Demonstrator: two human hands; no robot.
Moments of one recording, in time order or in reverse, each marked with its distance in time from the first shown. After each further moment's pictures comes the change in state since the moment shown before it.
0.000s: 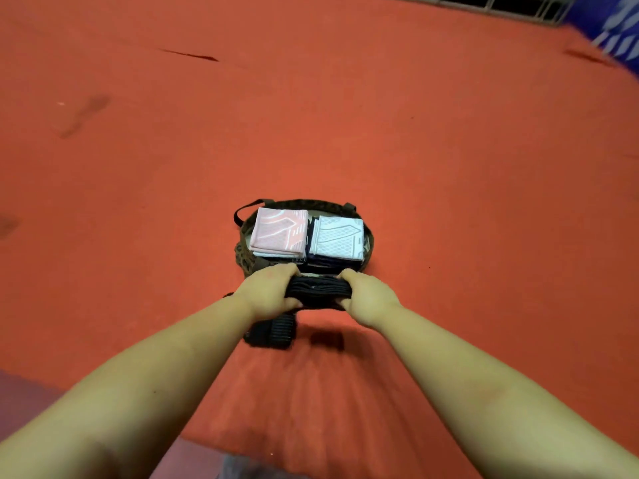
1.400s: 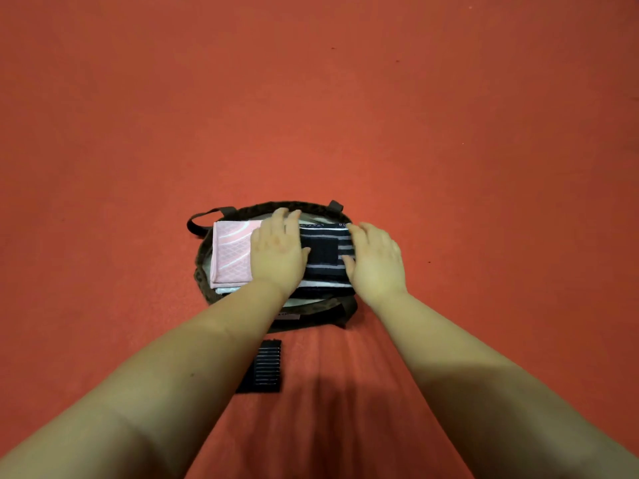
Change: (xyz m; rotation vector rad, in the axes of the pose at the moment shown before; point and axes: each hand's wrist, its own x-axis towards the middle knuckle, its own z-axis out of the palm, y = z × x) left_hand 0.159 0.006 -0.002 0.113 0.401 -0.052; right_hand 0.128 0.035 -0.024 -0.156 0.472 -0.007
